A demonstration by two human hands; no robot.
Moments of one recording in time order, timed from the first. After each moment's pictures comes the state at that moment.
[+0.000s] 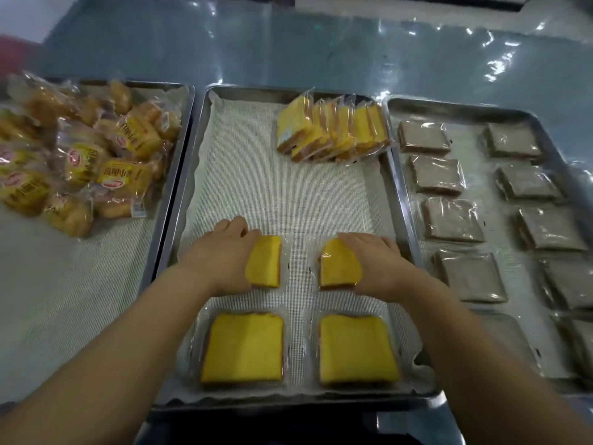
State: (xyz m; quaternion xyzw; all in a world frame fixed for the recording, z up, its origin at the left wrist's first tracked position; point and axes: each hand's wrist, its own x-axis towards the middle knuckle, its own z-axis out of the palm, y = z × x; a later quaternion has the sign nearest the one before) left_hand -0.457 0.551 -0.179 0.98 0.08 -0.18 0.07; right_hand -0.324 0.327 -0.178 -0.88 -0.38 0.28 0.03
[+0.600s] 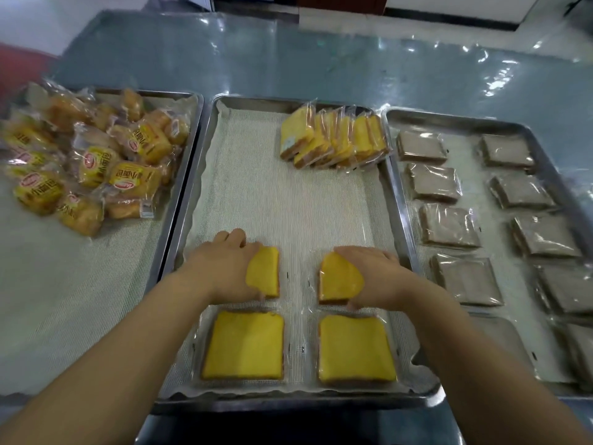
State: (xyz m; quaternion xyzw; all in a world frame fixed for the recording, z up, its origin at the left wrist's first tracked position) left_hand -0.470 0.546 -0.174 0.97 0.10 -0.22 0.05; right_hand -0.335 0.319 -0.169 -0.86 -0.38 0.33 0.02
